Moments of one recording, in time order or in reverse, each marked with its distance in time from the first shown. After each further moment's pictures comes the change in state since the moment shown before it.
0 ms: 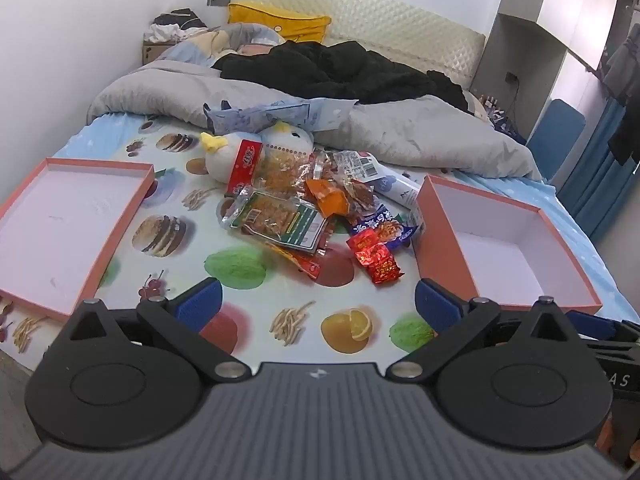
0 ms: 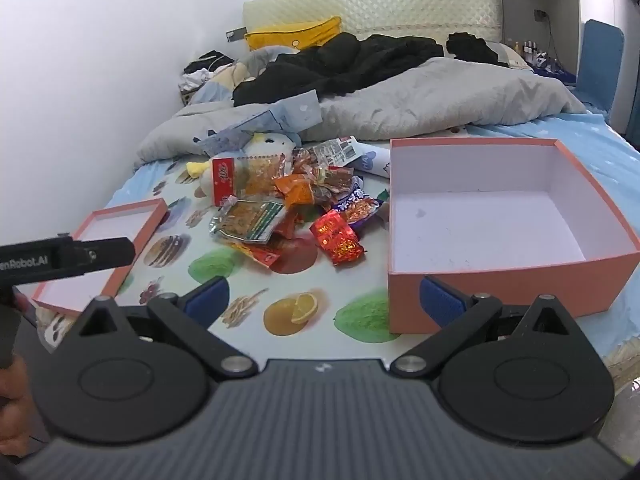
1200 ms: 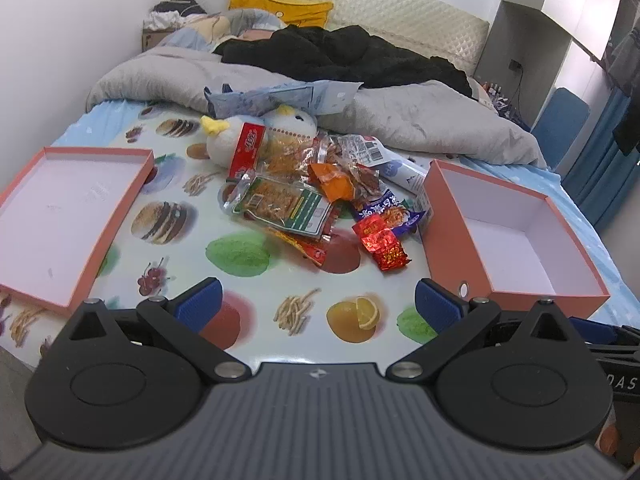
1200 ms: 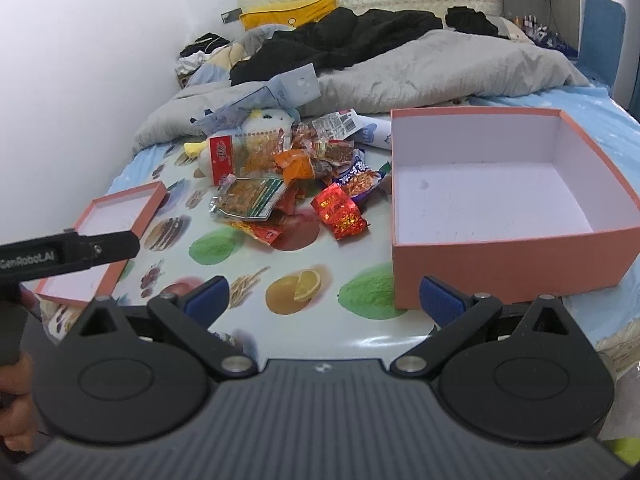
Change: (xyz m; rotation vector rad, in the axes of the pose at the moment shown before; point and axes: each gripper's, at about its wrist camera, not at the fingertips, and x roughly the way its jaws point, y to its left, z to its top) left arm 0.020 0.002 -0.007 0.000 0.038 0.009; right arm 0.012 -0.003 -0.006 0.043 0.068 0.022
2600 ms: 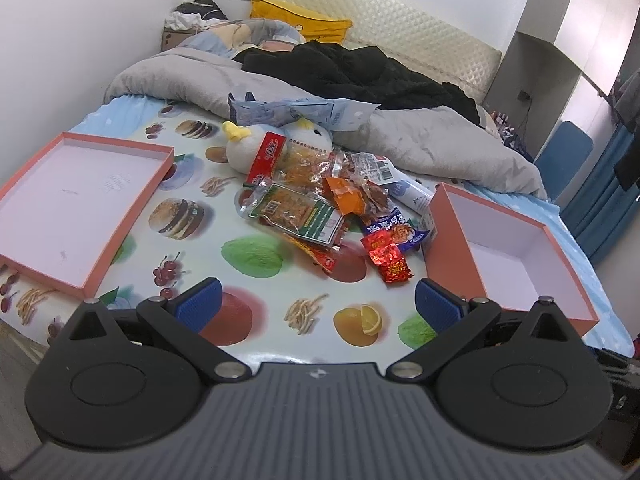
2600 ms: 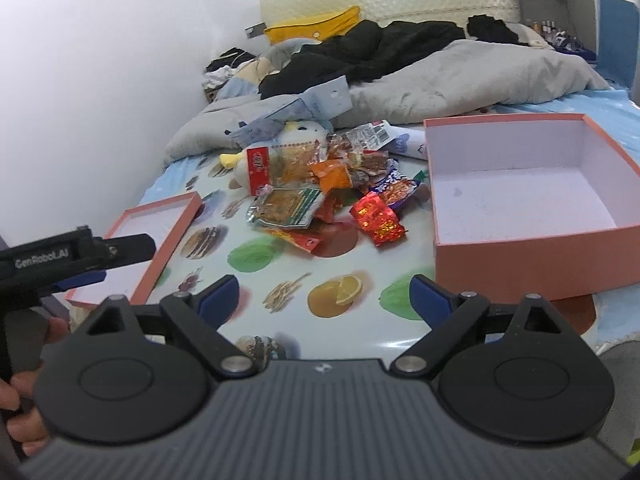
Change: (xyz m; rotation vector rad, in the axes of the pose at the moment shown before) left arm -0.034 0.026 -0.008 -0.087 -0.053 -0.006; right arm -0.014 0.023 -0.012 -0.013 -0.056 0.066
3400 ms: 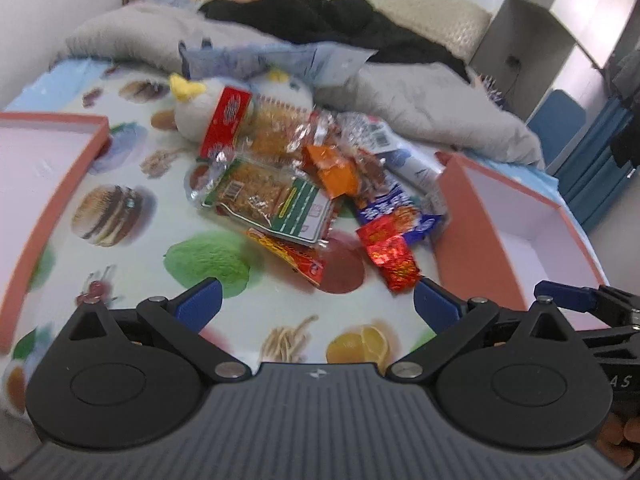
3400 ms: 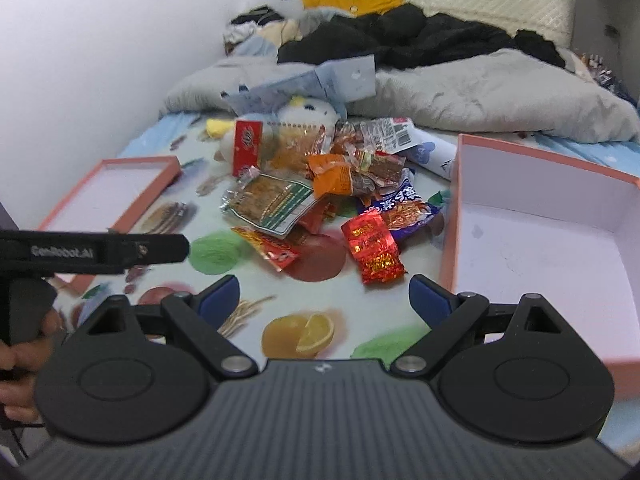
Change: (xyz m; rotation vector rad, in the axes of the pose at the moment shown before) left arm 0.169 0.010 0.037 0.007 0.155 -0.083; right arm 0.124 -0.012 0.054 -0.208 0.118 0.008
